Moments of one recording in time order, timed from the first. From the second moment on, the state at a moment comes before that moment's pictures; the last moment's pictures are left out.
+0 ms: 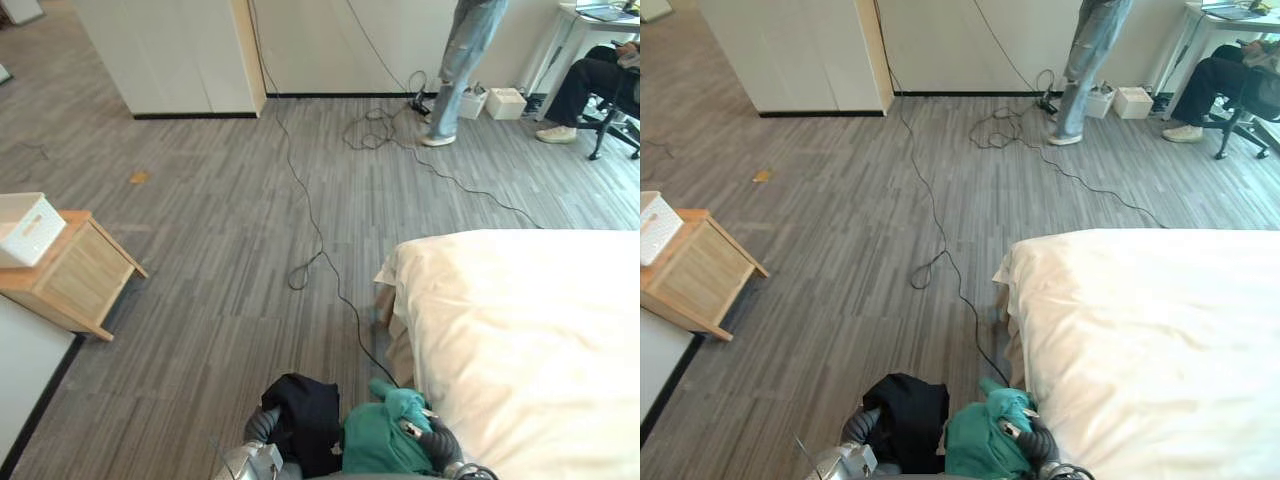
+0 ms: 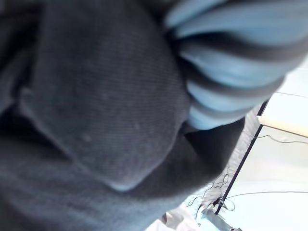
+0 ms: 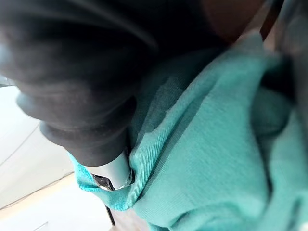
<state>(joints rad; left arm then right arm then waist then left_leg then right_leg) 0.29 0.12 -0.27 0.53 -0.63 -0.12 -0.04 0.40 -0.19 0.18 0.51 0.46 -0.26 0.22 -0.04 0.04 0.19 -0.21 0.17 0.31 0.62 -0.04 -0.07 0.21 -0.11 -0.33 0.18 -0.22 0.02</state>
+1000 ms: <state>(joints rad) 0.39 0.07 -0.08 0.54 -0.67 -0.06 0.00 0.46 -0.14 0.07 0.26 0.36 -0.18 0.21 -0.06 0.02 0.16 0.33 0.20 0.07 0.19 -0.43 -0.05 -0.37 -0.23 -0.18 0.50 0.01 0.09</state>
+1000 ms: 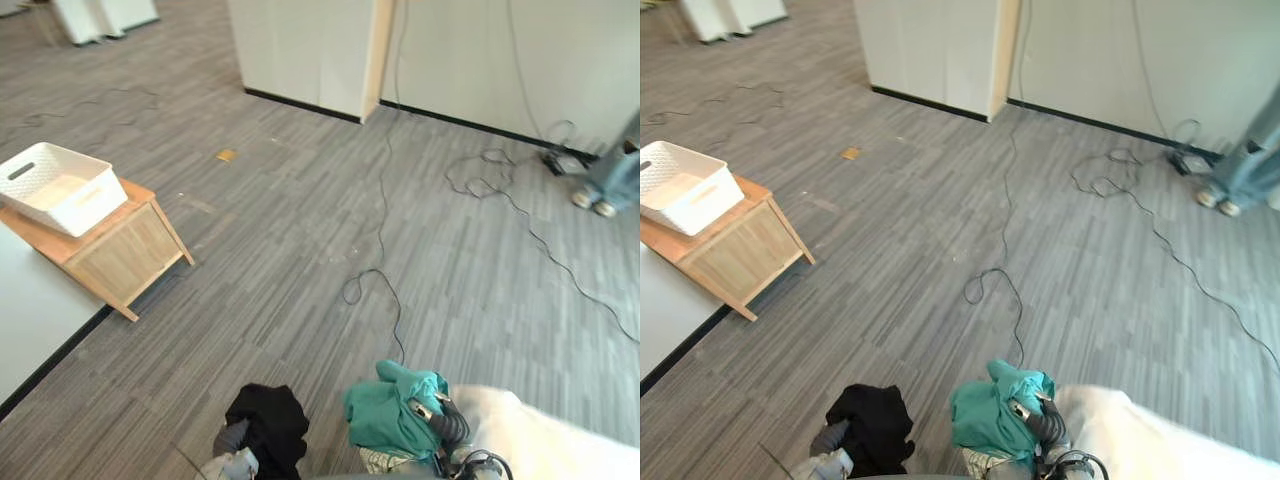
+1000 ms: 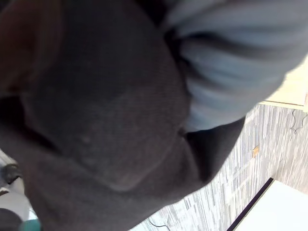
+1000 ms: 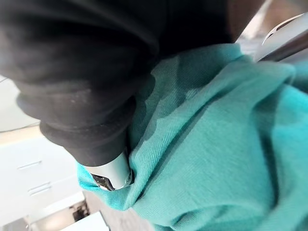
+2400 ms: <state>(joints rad) 0.46 0.00 -0.12 0.44 -0.77 -0.13 0.01 0.38 -0.20 -0.01 0.17 0.55 -0.11 0.02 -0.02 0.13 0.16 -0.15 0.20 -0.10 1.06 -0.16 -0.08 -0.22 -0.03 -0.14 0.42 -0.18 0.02</state>
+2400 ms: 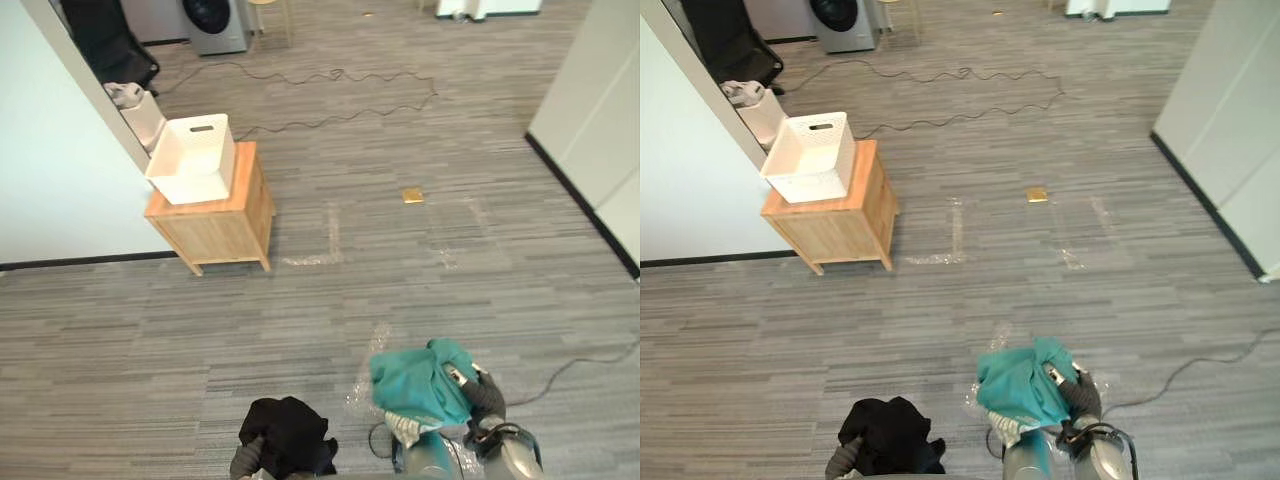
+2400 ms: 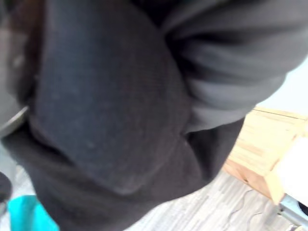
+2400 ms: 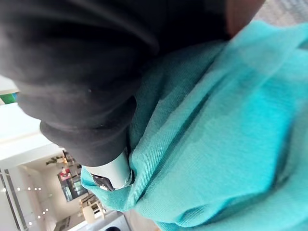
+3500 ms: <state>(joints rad) 0.45 0.12 -0.18 0.30 -0.70 -0.23 0.02 0.39 -0.09 0.03 0.25 0.46 -0.27 0.02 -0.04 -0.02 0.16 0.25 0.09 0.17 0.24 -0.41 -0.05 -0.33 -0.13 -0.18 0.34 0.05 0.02</state>
